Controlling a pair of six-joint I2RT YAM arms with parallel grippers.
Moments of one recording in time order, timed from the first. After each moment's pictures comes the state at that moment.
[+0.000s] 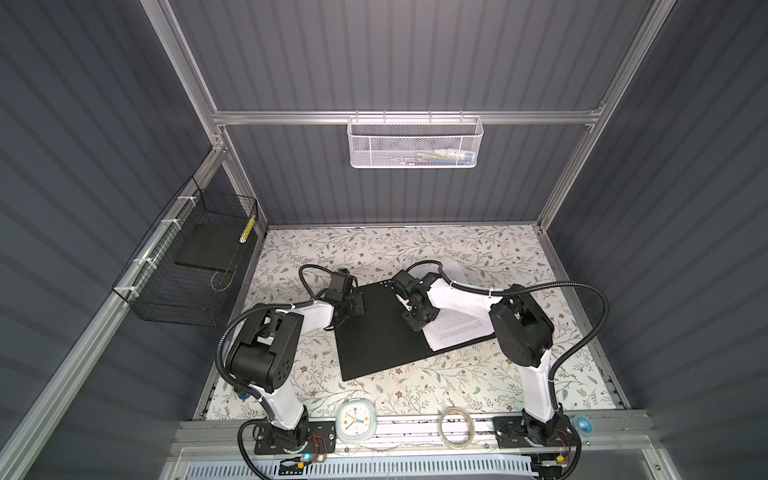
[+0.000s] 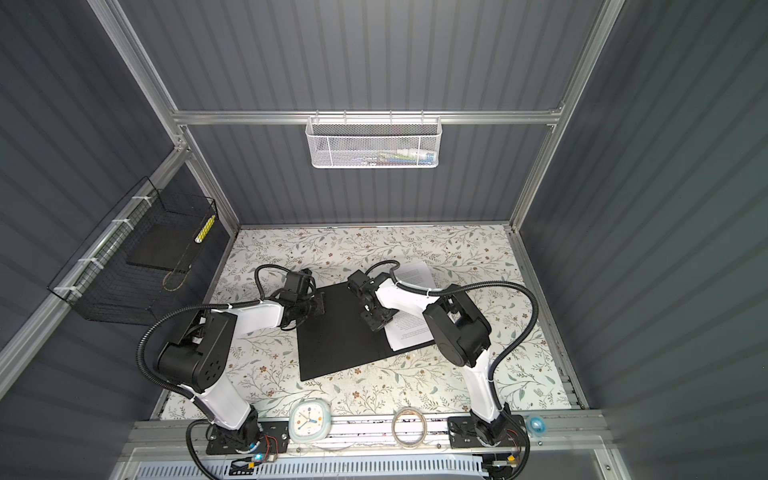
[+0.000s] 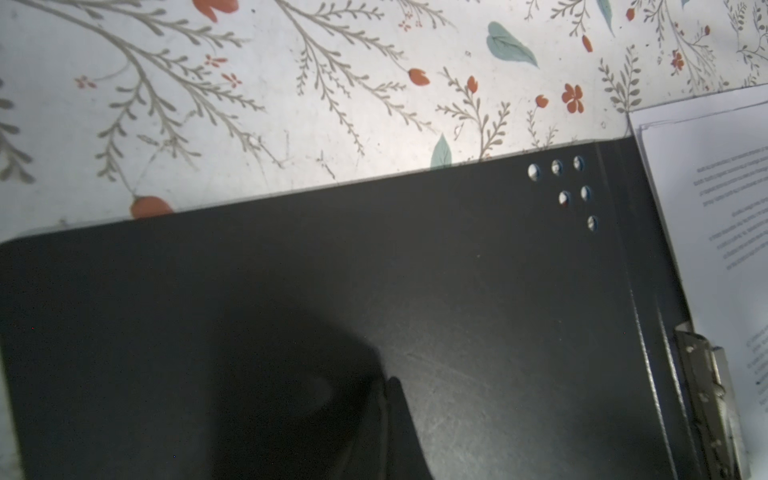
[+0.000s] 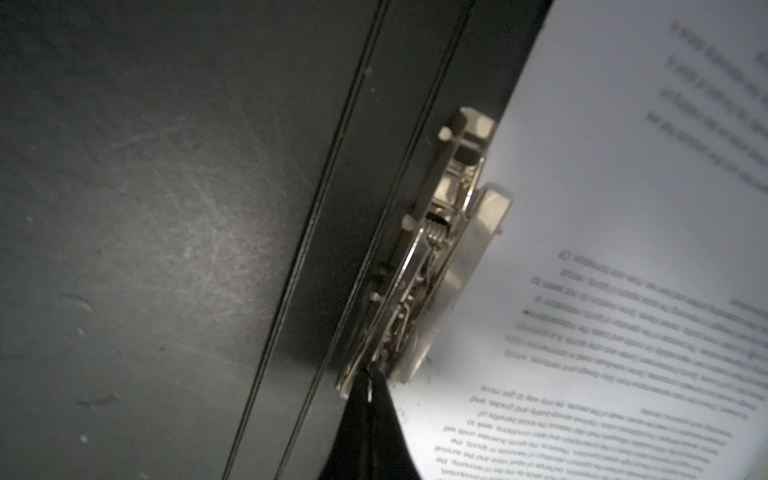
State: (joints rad) left arm -0.36 1.72 0.82 -0.02 0.08 -0.42; right arm 0.79 2.09 1.48 -0.86 0.16 0.12
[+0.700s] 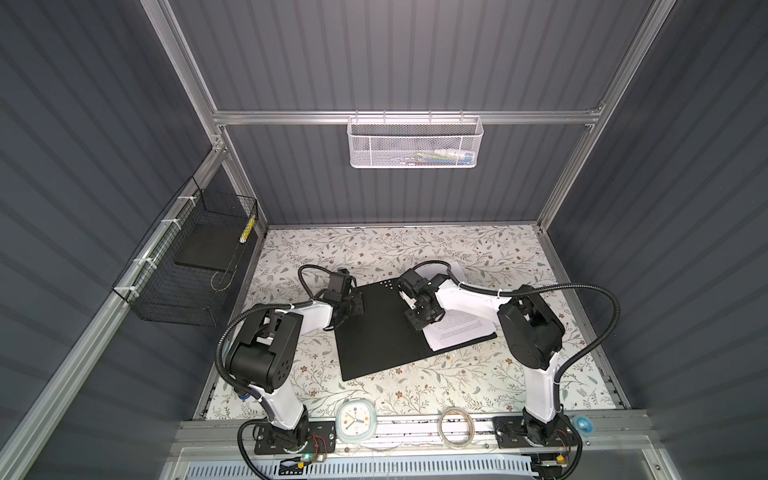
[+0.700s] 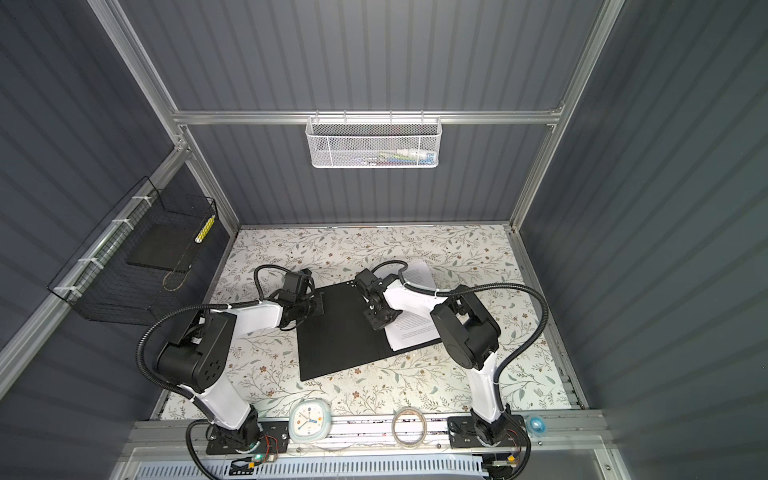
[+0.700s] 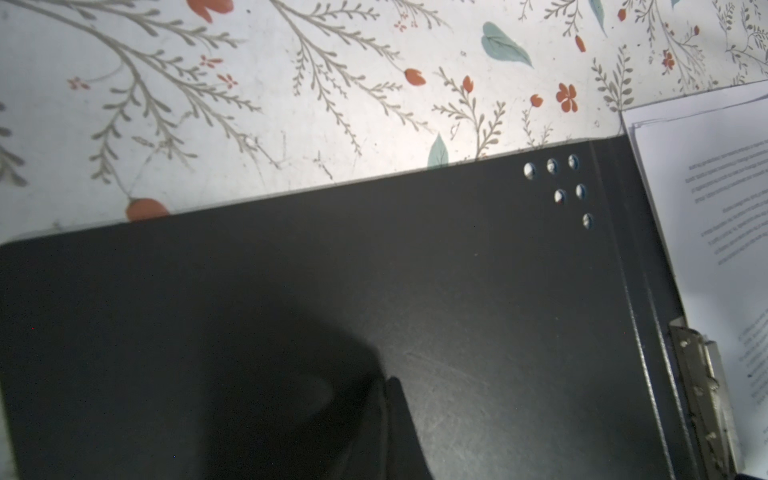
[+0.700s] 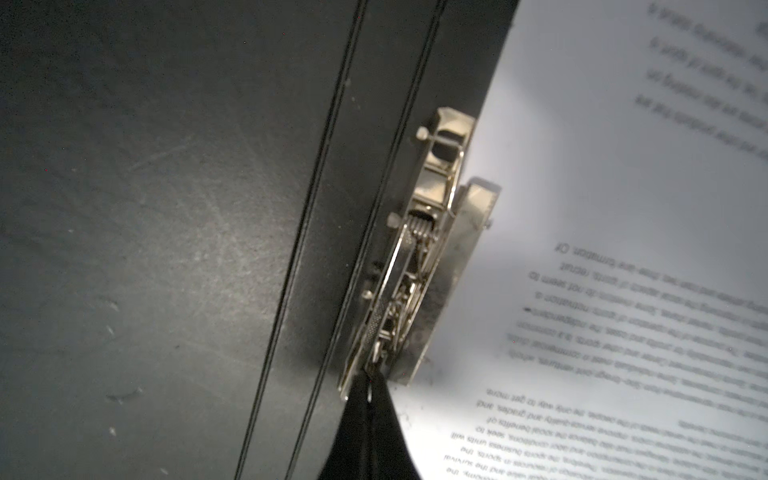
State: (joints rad) left arm -0.35 1.72 0.81 -0.01 0.09 -0.41; right arm 0.77 2.01 1.40 -0.76 0.09 0.15
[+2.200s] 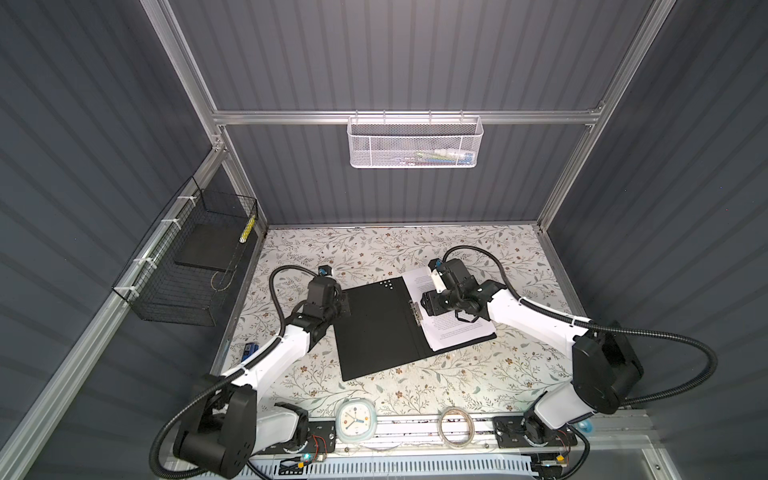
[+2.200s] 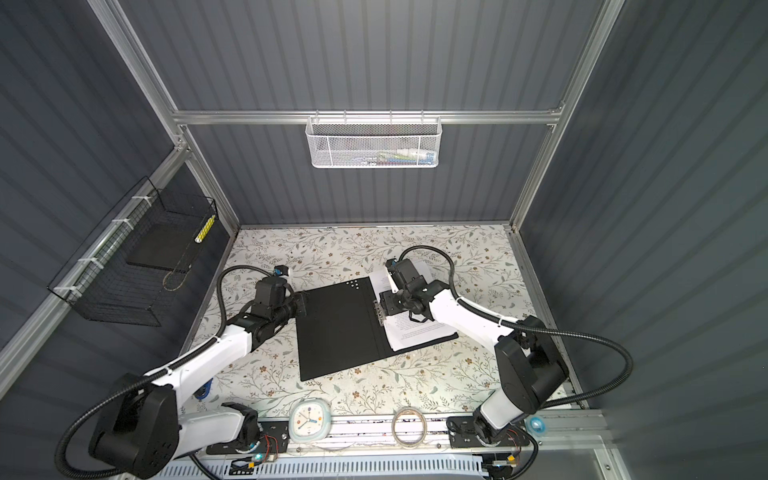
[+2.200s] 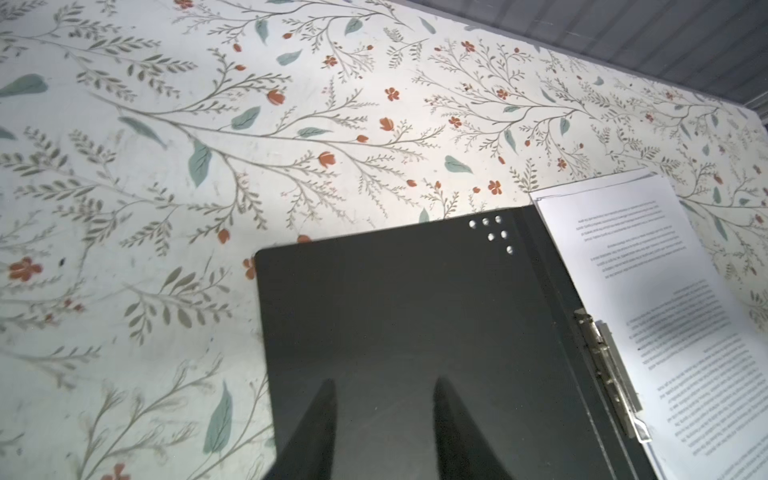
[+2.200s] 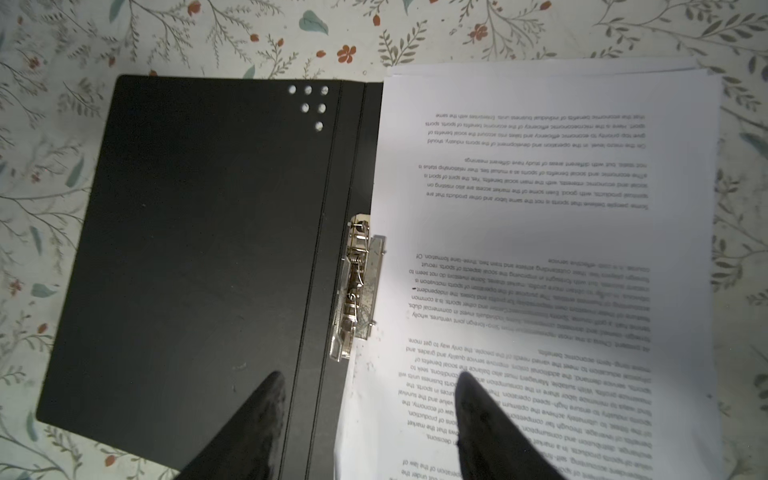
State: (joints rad) left arm -0.35 1.22 0.62 -0.11 -0.08 -0.37; right arm 0.67 1.58 1.08 -0.44 0.02 0.26
